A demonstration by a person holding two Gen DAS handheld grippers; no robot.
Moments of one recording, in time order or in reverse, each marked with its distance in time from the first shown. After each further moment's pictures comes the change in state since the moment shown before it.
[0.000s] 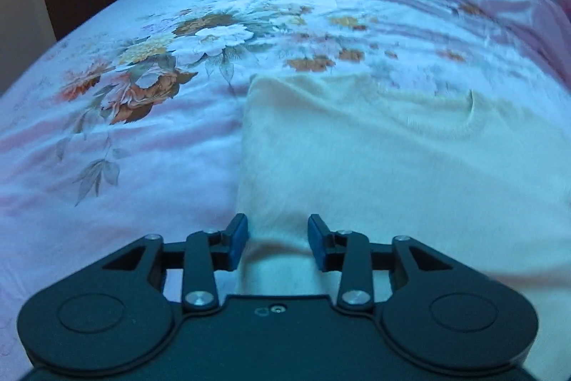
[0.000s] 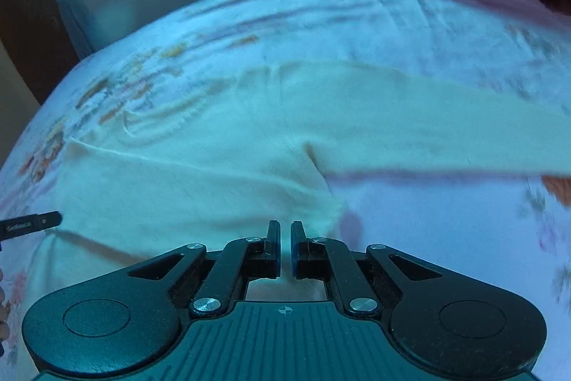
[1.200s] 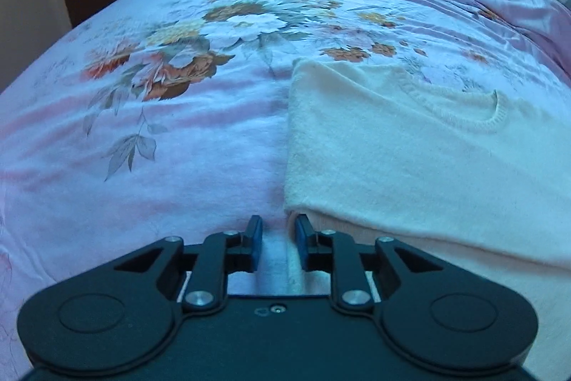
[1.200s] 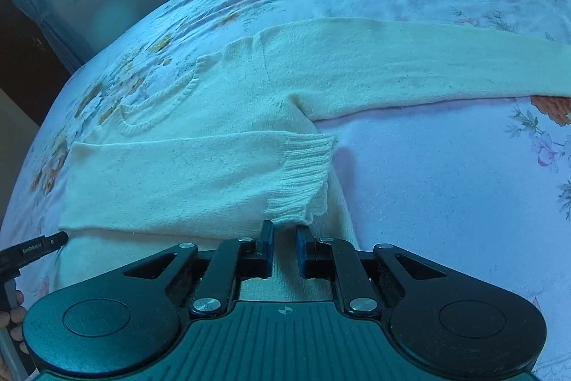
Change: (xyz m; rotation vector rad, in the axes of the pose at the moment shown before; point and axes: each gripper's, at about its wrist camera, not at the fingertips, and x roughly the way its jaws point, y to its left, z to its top) left arm 0.001 0.031 -0.010 -0.059 -0.004 0.017; right arm -0.014 -0.006 -0.014 0.130 0.045 0.037
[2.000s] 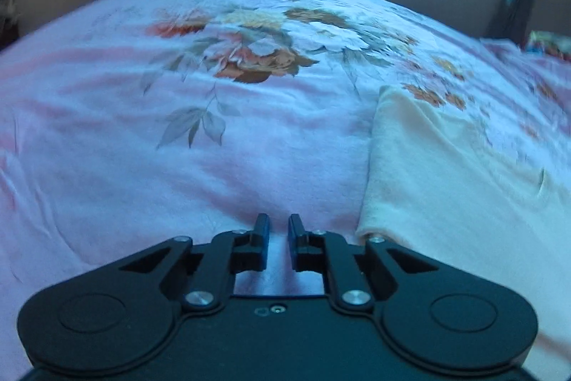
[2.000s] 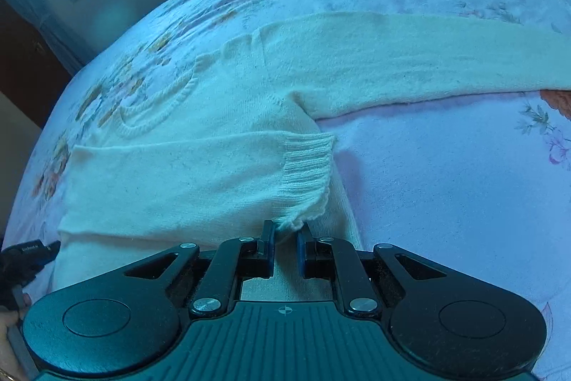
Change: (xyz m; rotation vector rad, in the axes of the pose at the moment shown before) left arm 0.007 0.044 -0.001 -0.247 -0.034 0.075; right arm 0.009 -0.002 0.005 0.024 0.016 0.014
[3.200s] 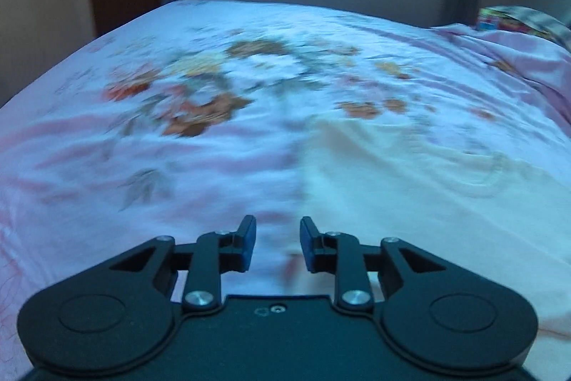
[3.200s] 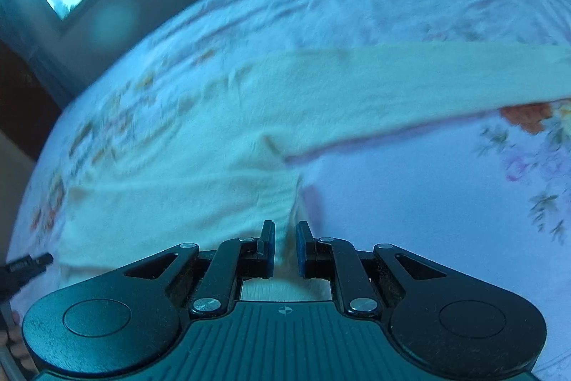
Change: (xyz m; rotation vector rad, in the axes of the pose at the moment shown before) left arm -0.034 -0.049 0.012 0.167 -0.066 -0.092; right arm -0.032 -0.017 0.011 0.066 -0.114 -0.021
